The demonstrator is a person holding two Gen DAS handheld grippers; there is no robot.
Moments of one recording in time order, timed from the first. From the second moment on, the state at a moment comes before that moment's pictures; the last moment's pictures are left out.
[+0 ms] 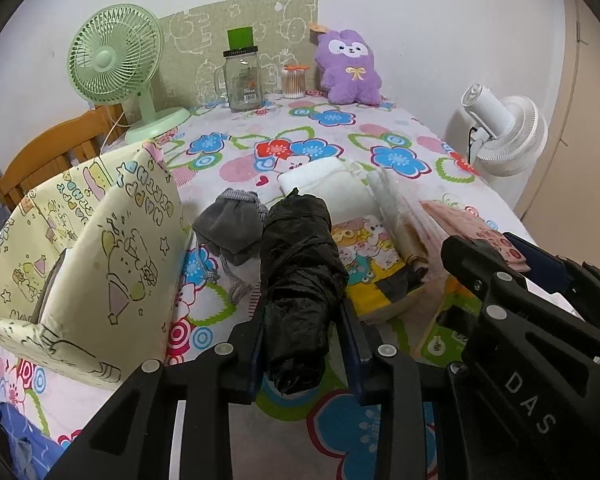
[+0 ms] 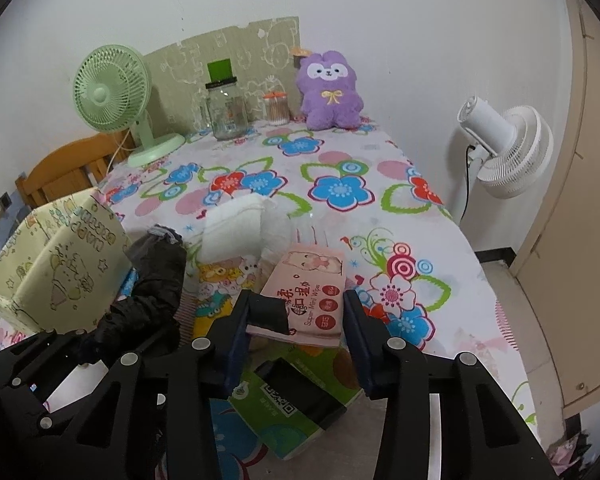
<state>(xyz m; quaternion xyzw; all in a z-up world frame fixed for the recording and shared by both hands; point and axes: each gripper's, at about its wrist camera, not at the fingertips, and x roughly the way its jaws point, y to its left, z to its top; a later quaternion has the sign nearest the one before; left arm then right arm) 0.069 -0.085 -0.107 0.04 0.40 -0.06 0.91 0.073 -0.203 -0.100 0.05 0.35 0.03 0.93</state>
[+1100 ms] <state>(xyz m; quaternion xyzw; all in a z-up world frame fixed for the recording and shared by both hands) 0.039 -0.069 -0.024 0.02 0.35 -0.07 0.93 0.035 -0.184 -0.011 0.04 0.28 0.04 0.96</state>
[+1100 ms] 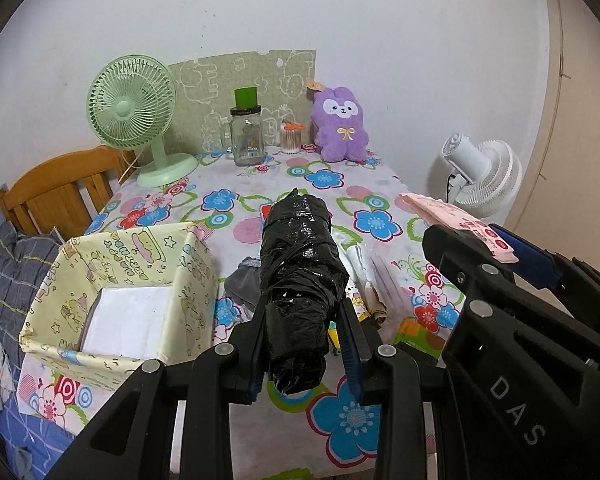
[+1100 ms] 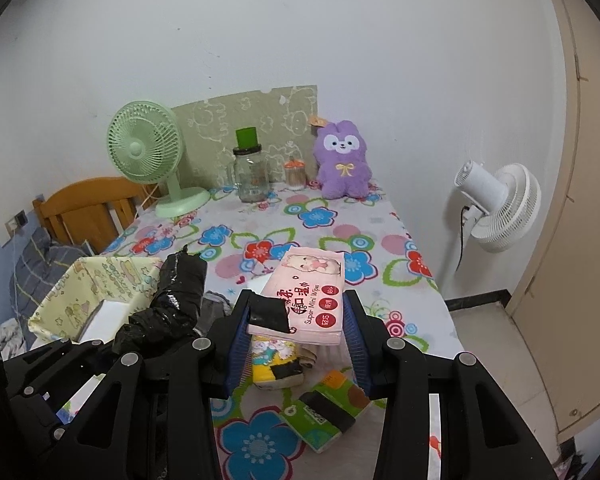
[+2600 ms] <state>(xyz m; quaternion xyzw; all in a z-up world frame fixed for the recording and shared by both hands) 0.079 0.075 -0.034 0.01 0.38 0.00 0.93 0.093 -0.028 -0.014 0.01 0.31 0.18 0.93</state>
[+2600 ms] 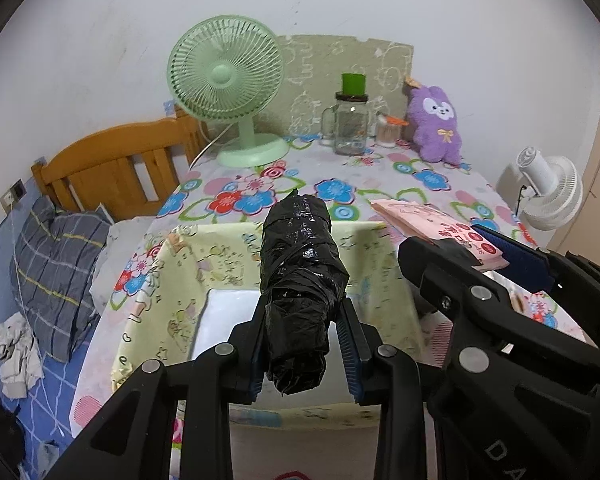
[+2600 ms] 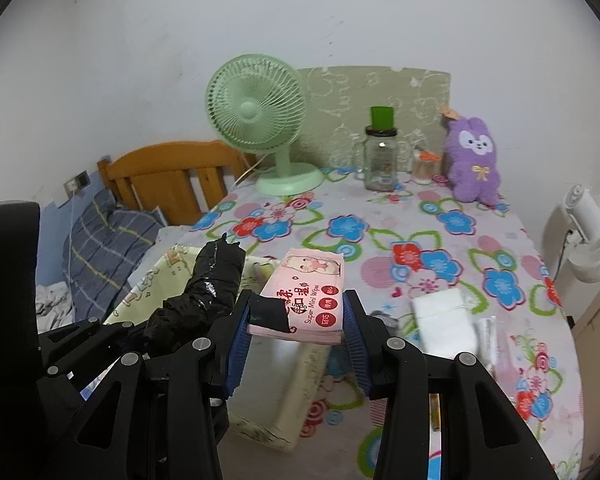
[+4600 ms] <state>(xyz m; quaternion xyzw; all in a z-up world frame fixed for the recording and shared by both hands) 0.082 0.098 -0.044 0.00 0.42 -0.01 0.91 0.099 -0.001 -0.025 -0.01 0.37 0.19 0.91</state>
